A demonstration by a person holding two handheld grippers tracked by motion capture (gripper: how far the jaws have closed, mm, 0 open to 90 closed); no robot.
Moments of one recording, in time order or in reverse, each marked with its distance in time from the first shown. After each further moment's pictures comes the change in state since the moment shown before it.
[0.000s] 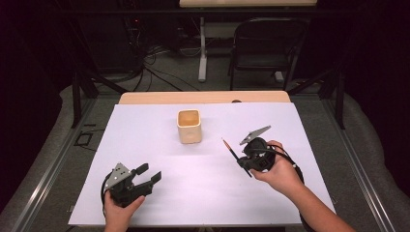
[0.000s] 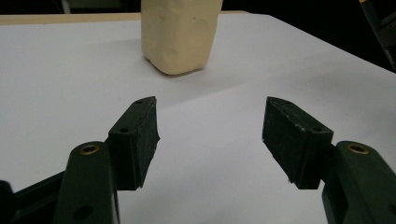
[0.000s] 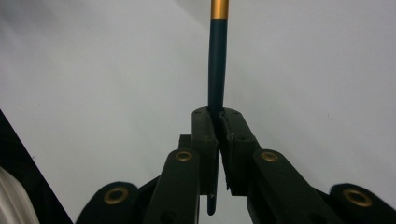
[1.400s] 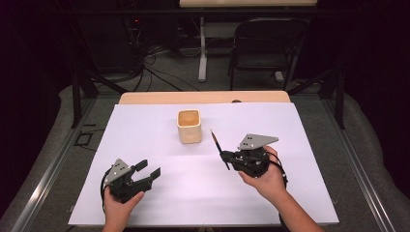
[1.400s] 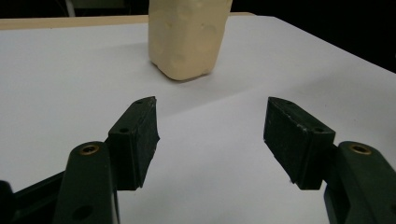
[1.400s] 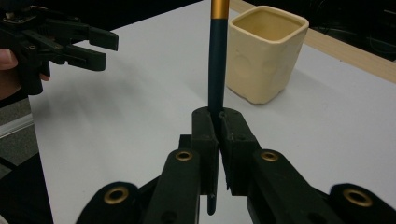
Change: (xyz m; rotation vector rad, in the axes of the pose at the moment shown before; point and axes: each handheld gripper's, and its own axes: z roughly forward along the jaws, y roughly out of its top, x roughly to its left) left arm 0.008 0.007 0.002 0.003 0.016 0.002; right arm 0.027 -0.002 0.001 -0.447 0.085 -0.059
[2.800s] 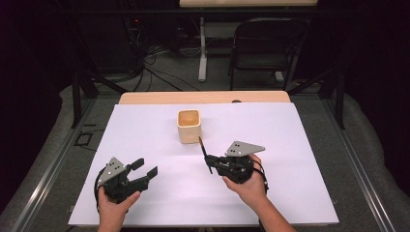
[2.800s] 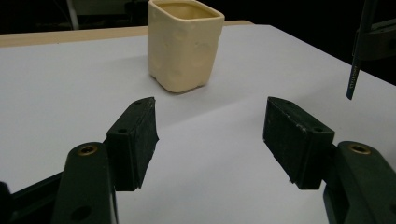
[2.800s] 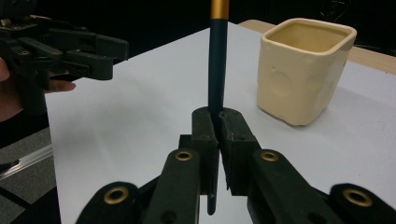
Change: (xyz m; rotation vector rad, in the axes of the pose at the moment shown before) left arm -0.009 0.019 -0.016 -0.015 0.000 0.001; right arm 0.022 -0.012 0.036 -0.117 0.057 0.065
